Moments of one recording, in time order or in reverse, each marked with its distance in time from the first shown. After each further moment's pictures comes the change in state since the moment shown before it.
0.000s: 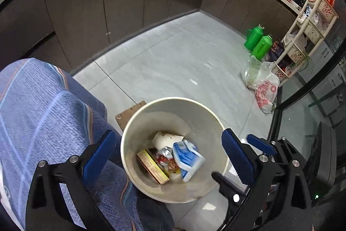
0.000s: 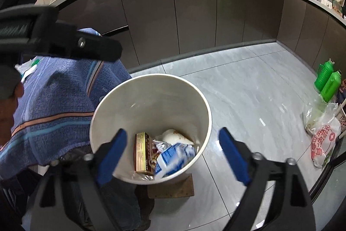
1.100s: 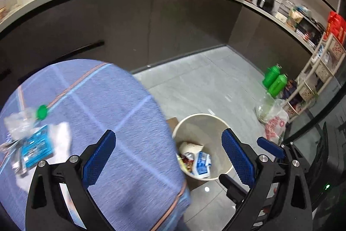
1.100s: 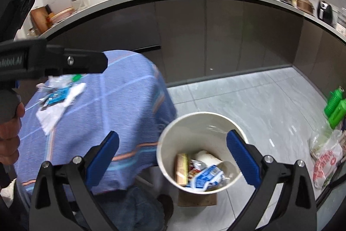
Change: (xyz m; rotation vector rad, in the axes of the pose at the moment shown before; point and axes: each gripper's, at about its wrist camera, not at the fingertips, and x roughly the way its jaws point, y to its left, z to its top) left arm -0.162 0.068 -0.044 -0.178 -0.187 0.131; right arm -0.085 0.097 0.055 -0.113 -0.091 0.116
